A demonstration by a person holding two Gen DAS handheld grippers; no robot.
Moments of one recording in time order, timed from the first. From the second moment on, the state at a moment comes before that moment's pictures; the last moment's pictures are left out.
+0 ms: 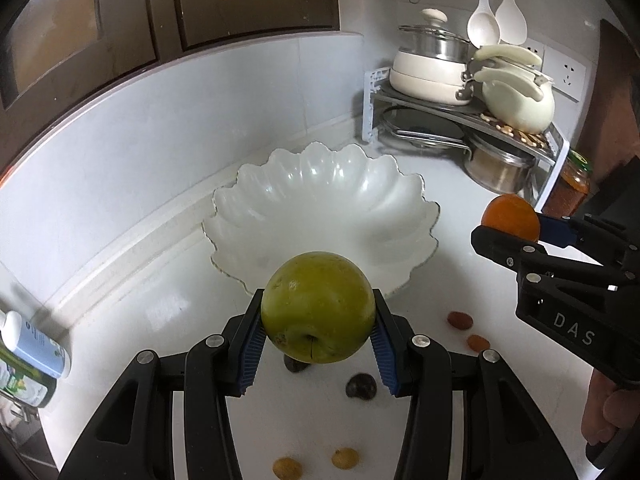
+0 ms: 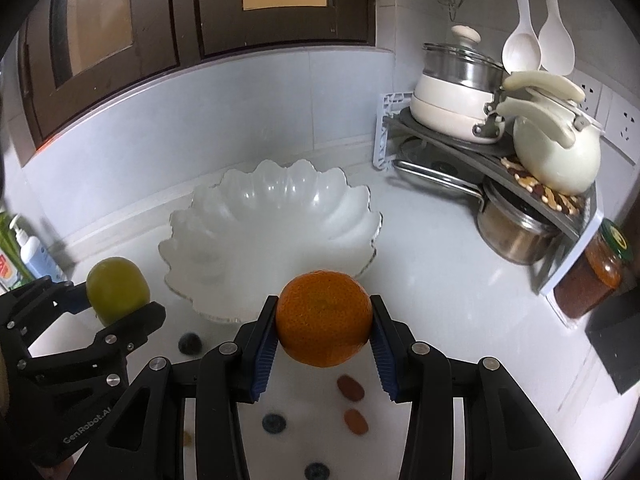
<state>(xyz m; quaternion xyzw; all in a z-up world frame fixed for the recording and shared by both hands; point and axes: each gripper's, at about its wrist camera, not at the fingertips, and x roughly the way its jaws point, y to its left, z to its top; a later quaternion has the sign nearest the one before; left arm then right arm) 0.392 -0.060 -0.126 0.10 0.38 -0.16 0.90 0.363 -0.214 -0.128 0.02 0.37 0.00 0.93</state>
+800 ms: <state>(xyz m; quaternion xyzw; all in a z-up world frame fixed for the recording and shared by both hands) 0.473 -0.051 -0.135 0.07 0.39 -0.12 0.91 0.440 -0.221 -0.131 0.02 0.38 -0.01 0.93</state>
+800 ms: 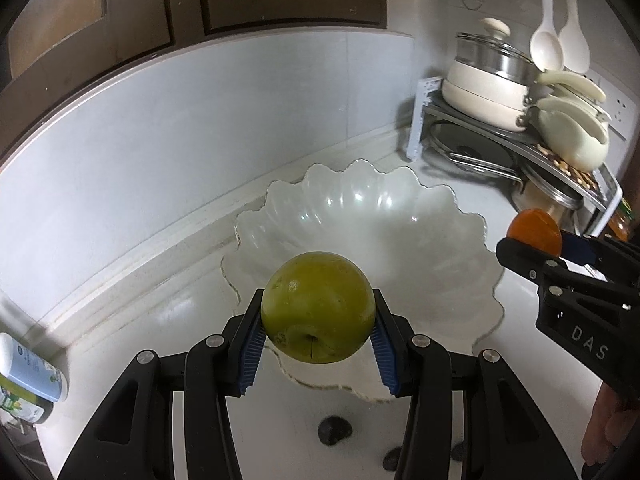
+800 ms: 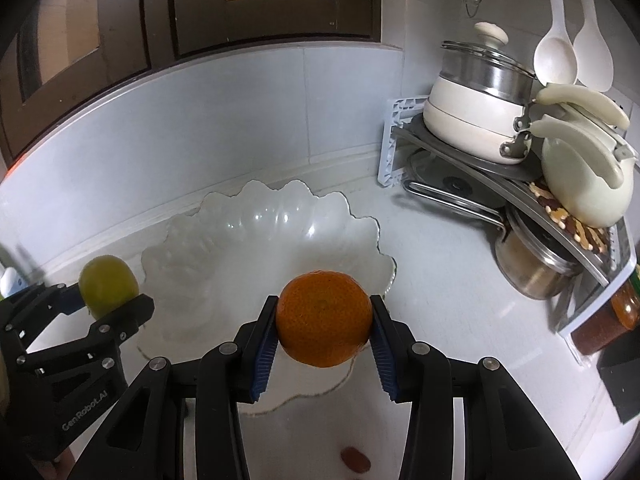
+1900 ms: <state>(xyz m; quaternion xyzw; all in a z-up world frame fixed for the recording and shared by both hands) 0.538 -0.048 -0.176 0.05 0.44 -0.10 0.89 0.501 -0.226 -0.165 0.02 0.43 -0.03 0.90</state>
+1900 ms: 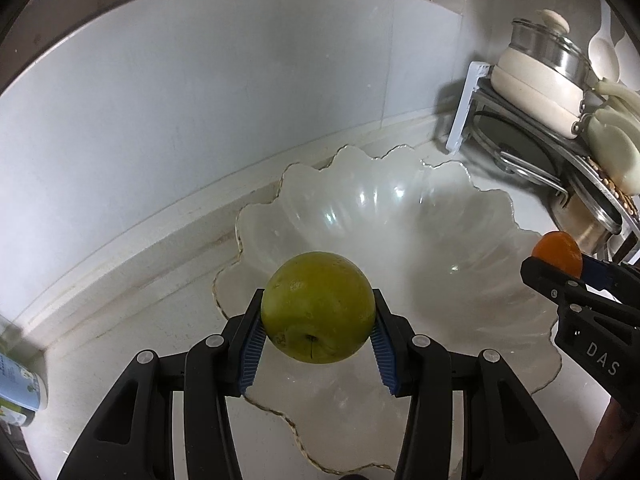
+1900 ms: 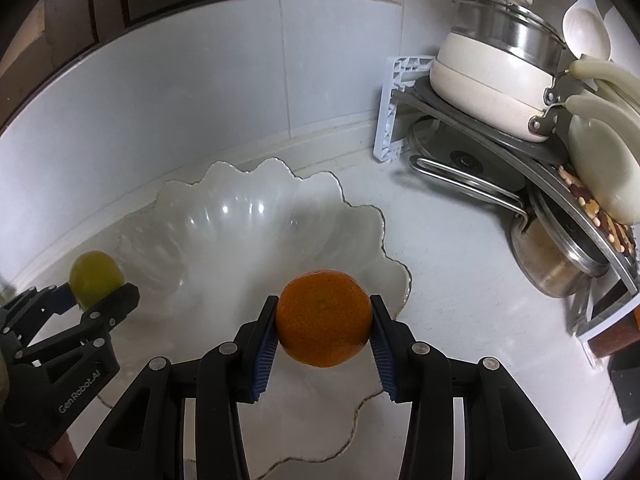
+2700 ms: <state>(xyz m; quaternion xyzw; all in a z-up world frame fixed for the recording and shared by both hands) 0.533 -0.044 -0.175 0.05 0.44 -0.09 0.89 0.499 -0.233 -0.171 0.02 0.44 -0.05 0.89</state>
